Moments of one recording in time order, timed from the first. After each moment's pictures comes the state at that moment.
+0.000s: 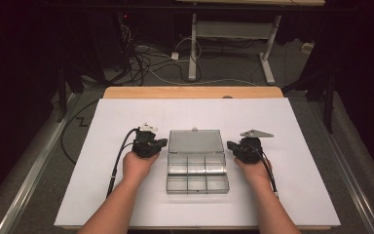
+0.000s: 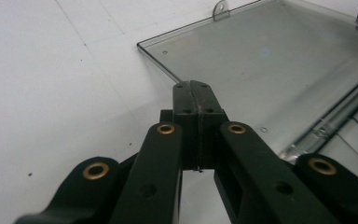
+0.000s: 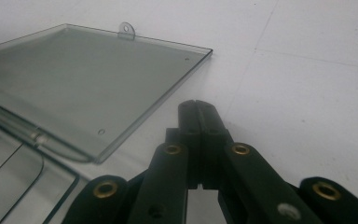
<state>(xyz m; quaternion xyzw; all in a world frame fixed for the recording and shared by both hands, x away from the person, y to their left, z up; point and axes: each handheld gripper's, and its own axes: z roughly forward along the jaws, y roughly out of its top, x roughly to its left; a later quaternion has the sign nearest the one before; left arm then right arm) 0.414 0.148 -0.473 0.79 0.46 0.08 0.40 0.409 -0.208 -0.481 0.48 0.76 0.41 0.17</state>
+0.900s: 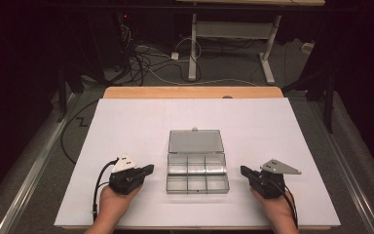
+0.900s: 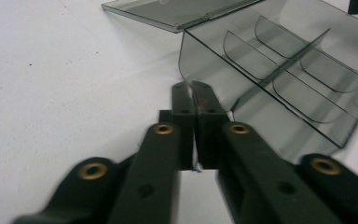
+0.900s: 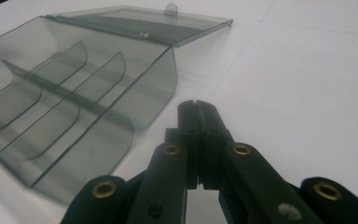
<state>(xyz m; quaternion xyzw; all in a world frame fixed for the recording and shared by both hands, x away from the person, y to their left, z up) 0.302 0.193 -0.479 0.79 0.40 0.11 0.46 0.303 -0.243 -0.472 0.44 0.76 0.44 0.19</state>
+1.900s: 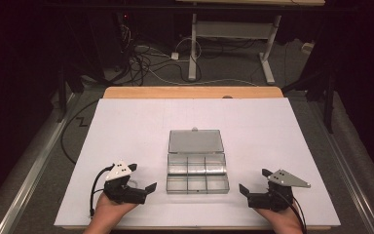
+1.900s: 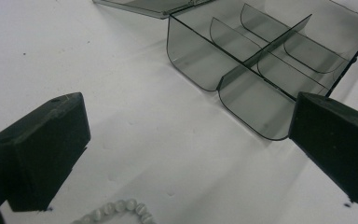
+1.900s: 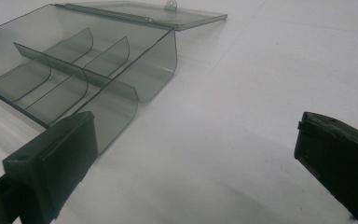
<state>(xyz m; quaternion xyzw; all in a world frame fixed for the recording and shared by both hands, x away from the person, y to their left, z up) 0.290 0.199 -0.480 0.80 0.38 0.11 0.46 0.278 -0.255 -0.474 0.43 0.76 0.44 0.21</state>
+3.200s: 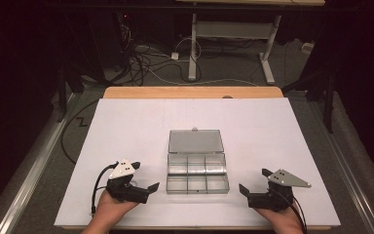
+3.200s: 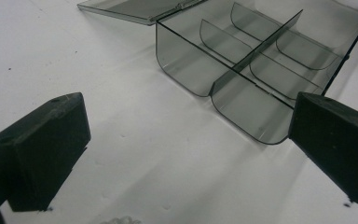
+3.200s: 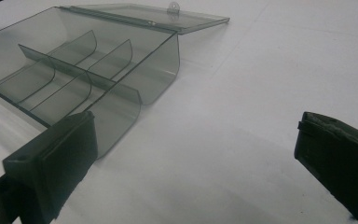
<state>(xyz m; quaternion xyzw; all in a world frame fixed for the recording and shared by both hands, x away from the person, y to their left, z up) 0.295 0.193 -0.477 0.81 0.35 0.11 0.45 0.278 -0.255 -0.472 0.43 0.76 0.44 0.21</state>
